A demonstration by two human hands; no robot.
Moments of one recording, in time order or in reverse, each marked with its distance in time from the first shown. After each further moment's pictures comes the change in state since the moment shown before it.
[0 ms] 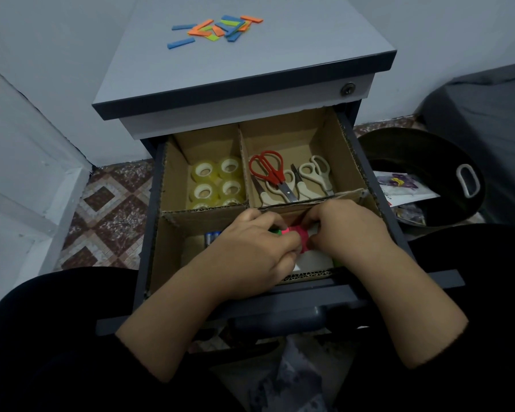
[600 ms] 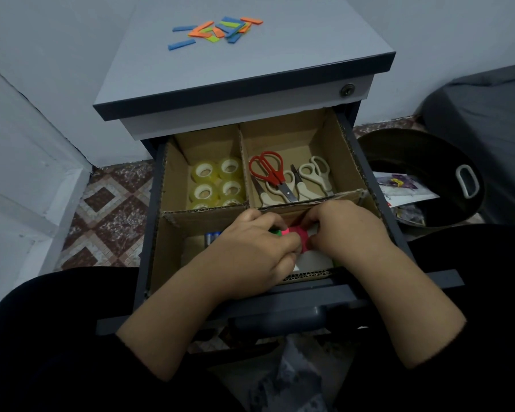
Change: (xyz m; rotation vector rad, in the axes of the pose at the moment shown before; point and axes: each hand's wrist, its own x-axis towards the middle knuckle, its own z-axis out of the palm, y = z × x) left_hand 0.001 0.000 -0.001 -0.014 -0.109 -0.017; right_hand -0.003 -0.002 -0.001 -0.024 0.007 0.008
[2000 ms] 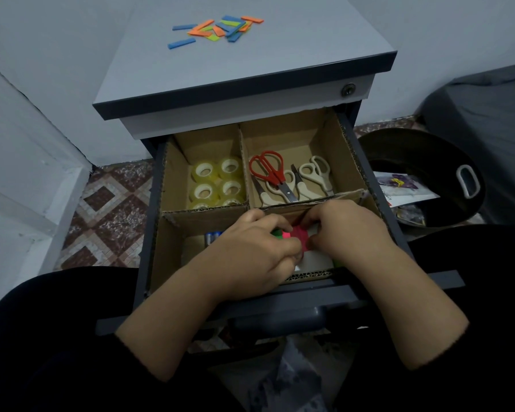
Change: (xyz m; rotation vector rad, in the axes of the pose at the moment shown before) left_hand -0.004 0.004 -0.011 -0.095 -0.094 -0.055; right_hand 0.000 0.000 -0.002 0.024 -0.001 0.007
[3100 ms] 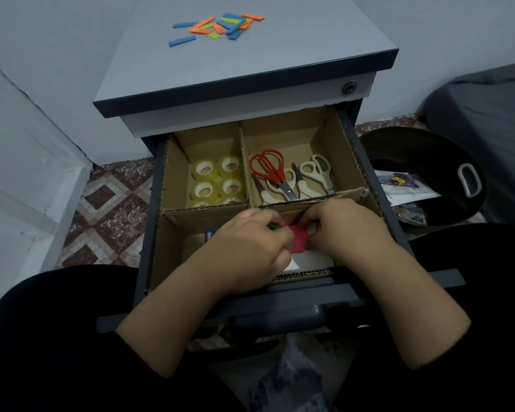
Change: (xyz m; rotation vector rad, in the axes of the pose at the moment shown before) left_hand 0.005 -0.002 0.002 0.026 -0.036 -0.130; right_hand 0.000 0.000 0.000 0.037 -0.010 -0.036
